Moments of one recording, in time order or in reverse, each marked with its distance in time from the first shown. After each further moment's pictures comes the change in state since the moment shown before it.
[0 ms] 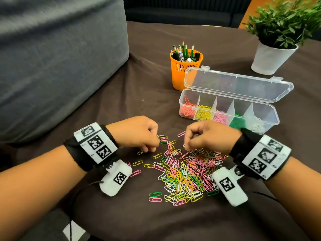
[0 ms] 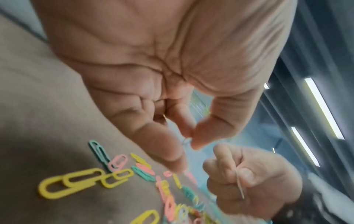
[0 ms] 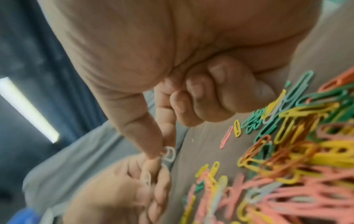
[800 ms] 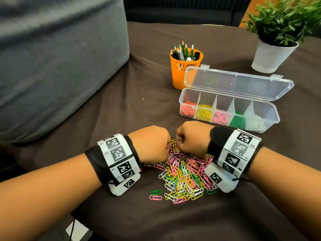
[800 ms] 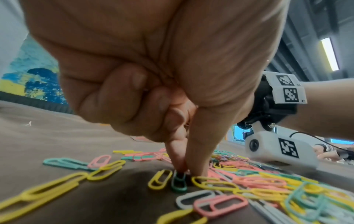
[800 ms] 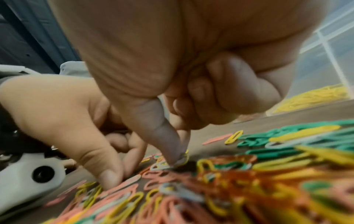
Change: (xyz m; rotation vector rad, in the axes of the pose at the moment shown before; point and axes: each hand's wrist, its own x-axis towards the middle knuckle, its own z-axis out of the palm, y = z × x) left_hand 0.001 0.023 0.039 0.724 0.070 0.136; right_hand 0.026 -0.011 0.024 -0.687 0.026 -0.004
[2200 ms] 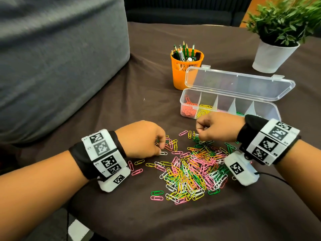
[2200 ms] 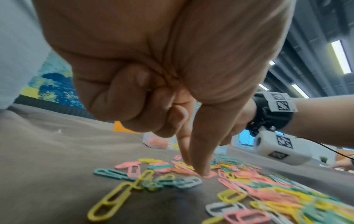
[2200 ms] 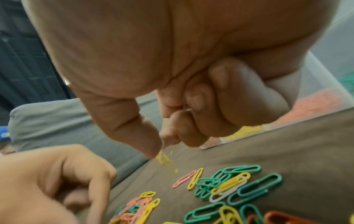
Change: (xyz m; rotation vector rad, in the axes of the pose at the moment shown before) left_hand -0.007 -0.031 -0.007 -0.064 0.066 -0.010; right_hand -0.016 0.047 -0.032 0.165 0.021 0.069
